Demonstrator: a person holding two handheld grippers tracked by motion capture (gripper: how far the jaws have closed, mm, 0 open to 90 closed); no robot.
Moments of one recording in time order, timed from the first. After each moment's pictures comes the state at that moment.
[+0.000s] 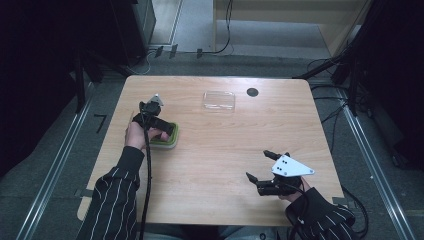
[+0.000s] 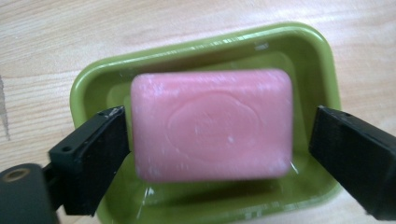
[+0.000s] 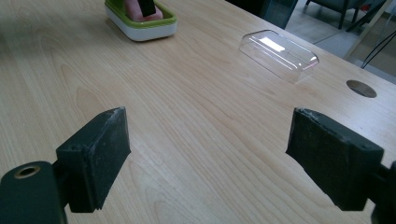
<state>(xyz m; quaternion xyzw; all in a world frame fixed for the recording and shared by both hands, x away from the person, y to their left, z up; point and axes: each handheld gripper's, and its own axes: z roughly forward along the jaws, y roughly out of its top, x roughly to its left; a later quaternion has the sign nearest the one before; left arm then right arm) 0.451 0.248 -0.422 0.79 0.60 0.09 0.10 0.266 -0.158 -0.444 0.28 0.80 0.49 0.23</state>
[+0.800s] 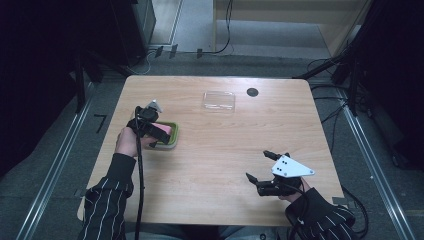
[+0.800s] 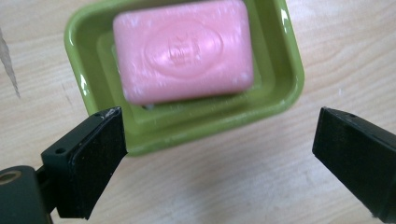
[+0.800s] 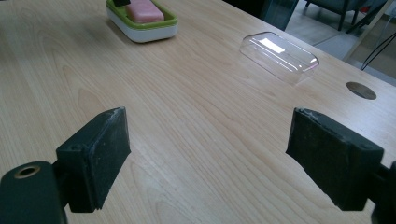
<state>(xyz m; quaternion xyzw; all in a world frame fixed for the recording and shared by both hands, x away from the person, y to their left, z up) 0.411 0.248 -0.404 0.81 0.57 0.08 0.08 0.265 -0.158 -0.443 0.27 0.80 0.49 0.23</state>
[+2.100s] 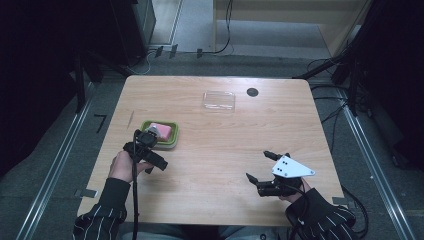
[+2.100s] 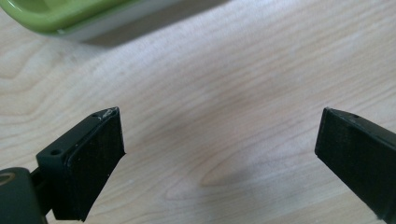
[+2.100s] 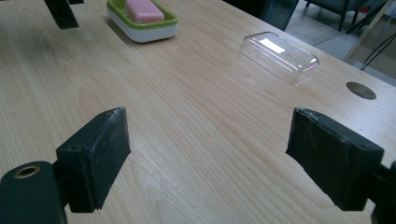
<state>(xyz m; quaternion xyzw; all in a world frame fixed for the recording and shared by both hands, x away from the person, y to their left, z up) 0.347 0.245 -0.425 0.84 0.54 0.06 0.04 0.264 -0.159 -0.443 0.27 0.80 0.49 0.23</state>
